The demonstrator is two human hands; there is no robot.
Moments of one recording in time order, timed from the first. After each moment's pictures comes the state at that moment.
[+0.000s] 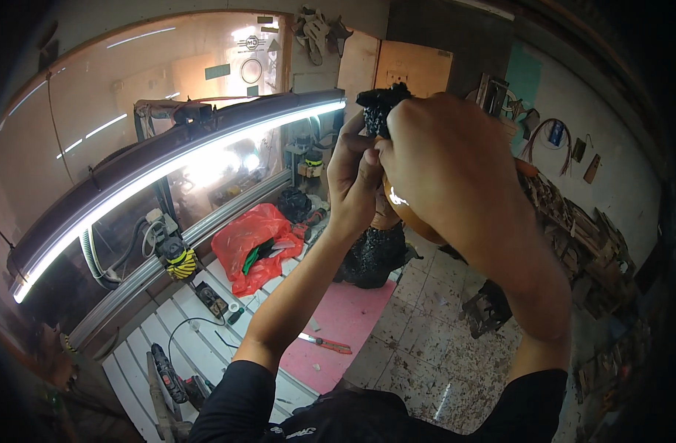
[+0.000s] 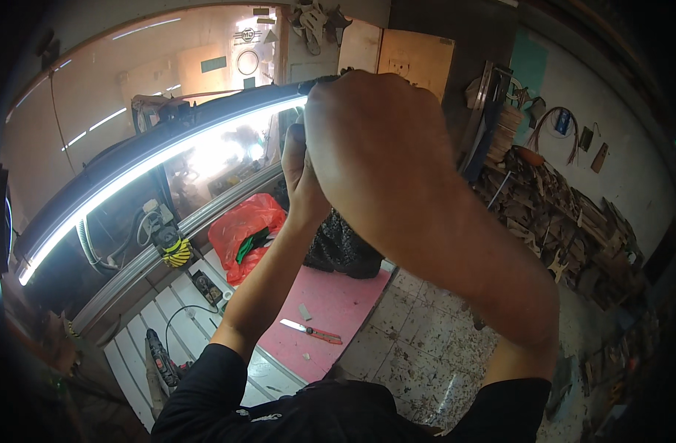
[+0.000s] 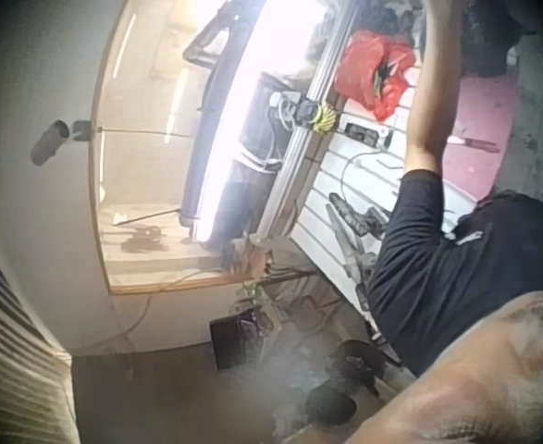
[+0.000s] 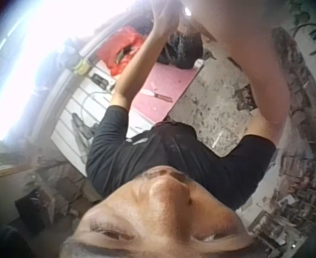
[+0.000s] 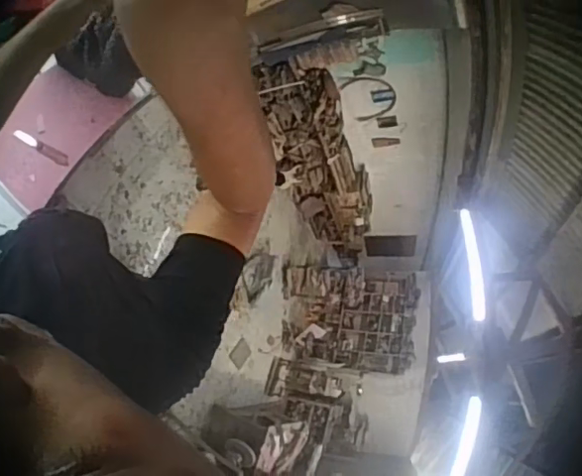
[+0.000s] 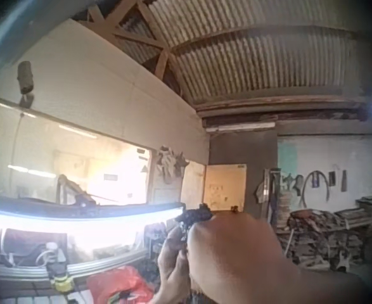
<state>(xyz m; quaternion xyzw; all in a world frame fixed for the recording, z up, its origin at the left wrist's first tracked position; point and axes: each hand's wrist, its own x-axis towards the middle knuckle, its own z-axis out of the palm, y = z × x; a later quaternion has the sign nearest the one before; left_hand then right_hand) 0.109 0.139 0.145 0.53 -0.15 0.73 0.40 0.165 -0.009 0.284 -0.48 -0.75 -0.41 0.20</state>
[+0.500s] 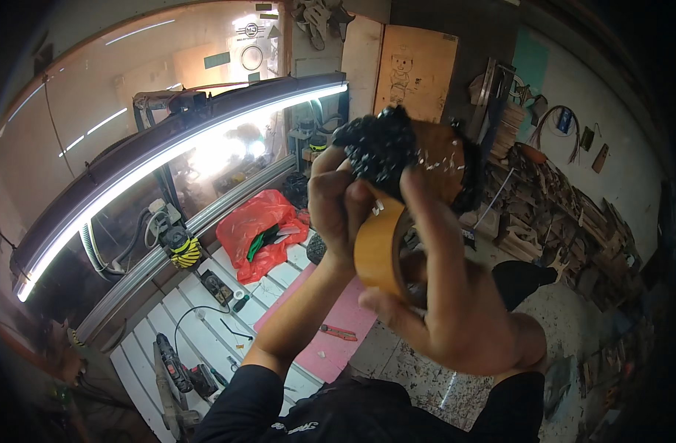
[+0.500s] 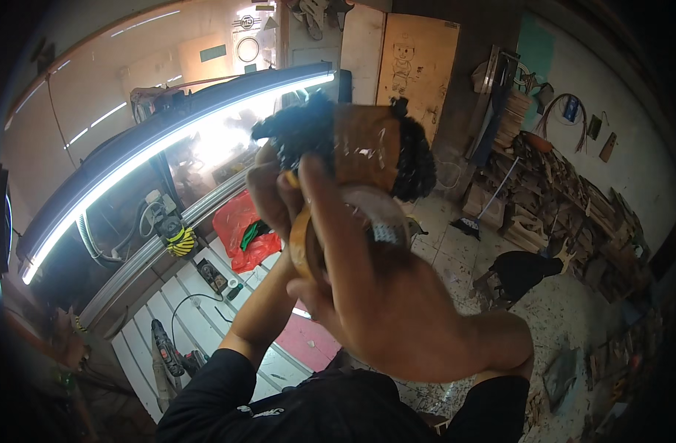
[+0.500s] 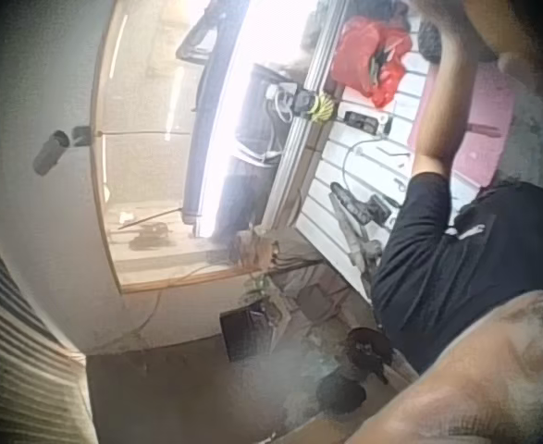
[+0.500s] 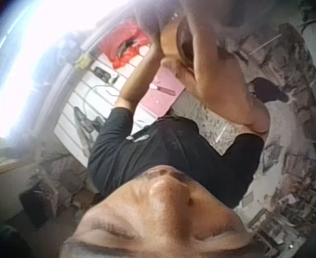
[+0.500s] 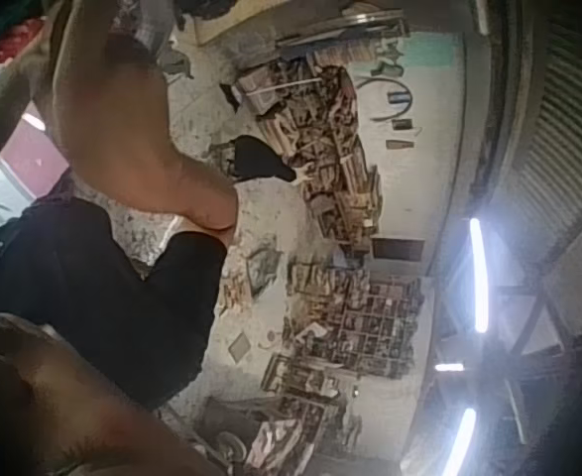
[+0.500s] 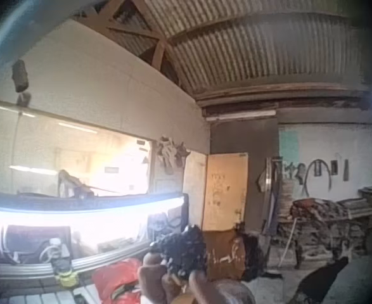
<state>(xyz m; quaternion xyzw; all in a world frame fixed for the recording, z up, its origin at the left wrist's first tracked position) 0.113 0.116 0.115 0.52 -0.11 0.84 0.11 0.180 -0.089 0.203 -0.43 -0.81 -0.05 0.39</state>
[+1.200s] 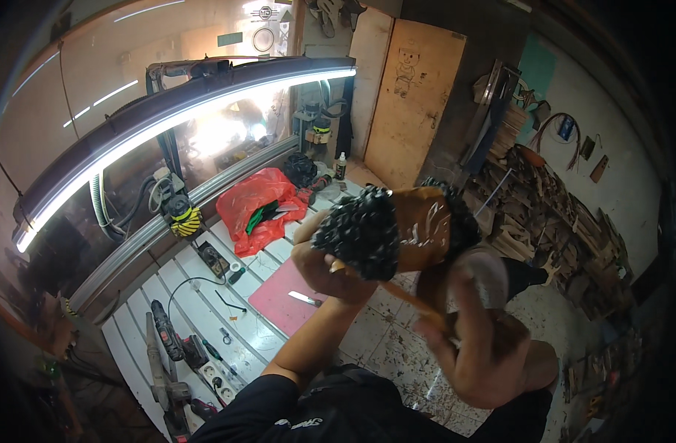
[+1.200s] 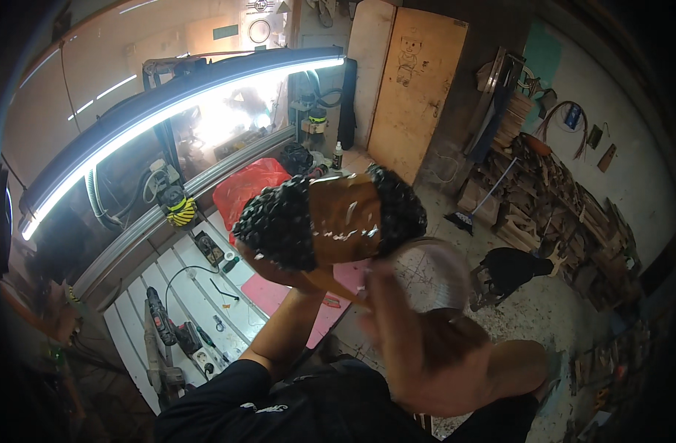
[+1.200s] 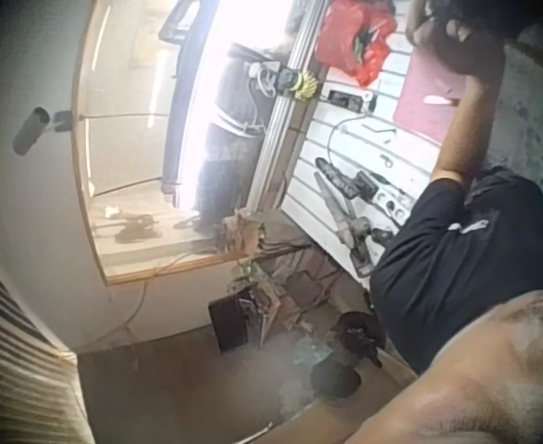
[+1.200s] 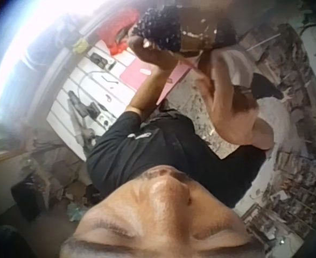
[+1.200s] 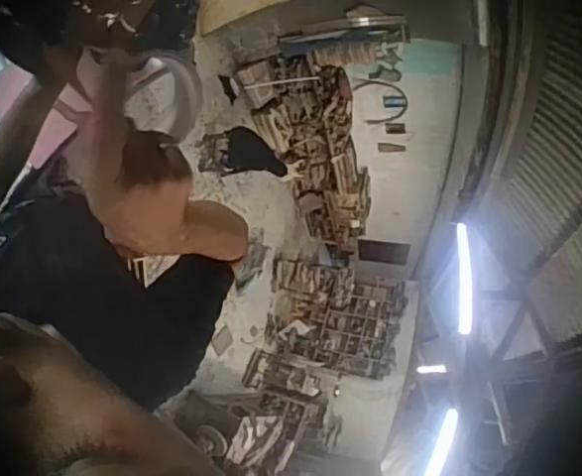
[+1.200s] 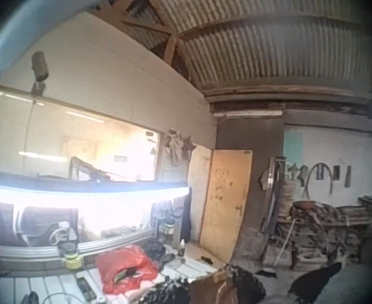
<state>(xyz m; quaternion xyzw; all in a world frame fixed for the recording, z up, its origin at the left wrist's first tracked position) 0.081 0.005 0.050 0.46 0.15 0.87 -0.03 0.196 -0.186 0.170 -0.45 -0.81 -0.33 0.18</state>
